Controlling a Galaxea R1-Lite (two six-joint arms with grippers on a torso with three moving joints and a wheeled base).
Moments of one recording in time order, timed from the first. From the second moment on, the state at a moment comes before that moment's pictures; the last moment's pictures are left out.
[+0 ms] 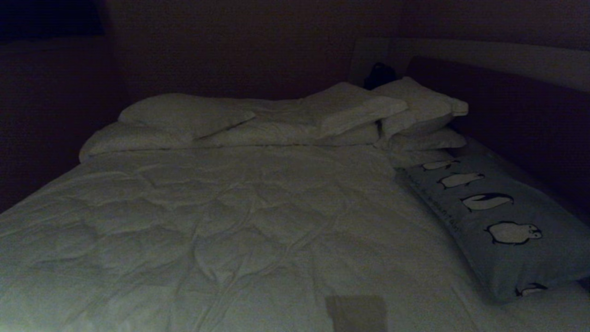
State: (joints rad) left arm 0.00 0.00 0.00 0.00 0.01 0.00; right arm 0.01 0.06 -0.20 0.21 -0.01 -0.05
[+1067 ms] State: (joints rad) left arm 0.00 0.00 0.00 0.00 0.01 0.00; right arm -0.05 1.13 -0.54 -0.15 -0.07 0.18
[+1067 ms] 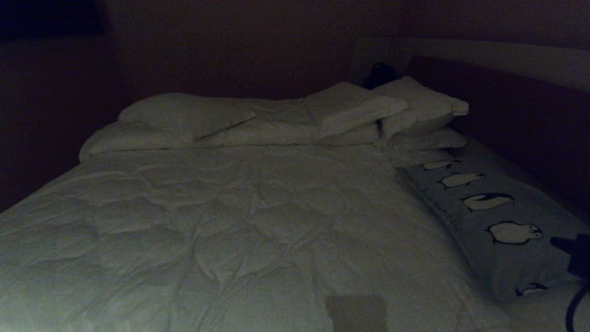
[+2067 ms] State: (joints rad) left arm 0.00 0.00 0.00 0.00 0.01 0.00; right arm -0.27 1.87 -1.14 -0.28 -0.05 0.21
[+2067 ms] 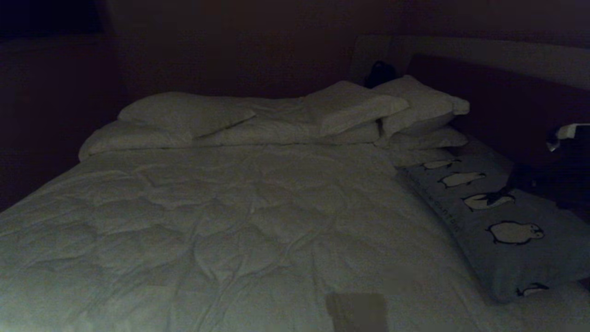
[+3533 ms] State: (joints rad) left arm 0.00 0.00 0.00 0.00 0.01 0.00; right arm -0.36 2.34 -1.58 -0.28 -0.02 0.06
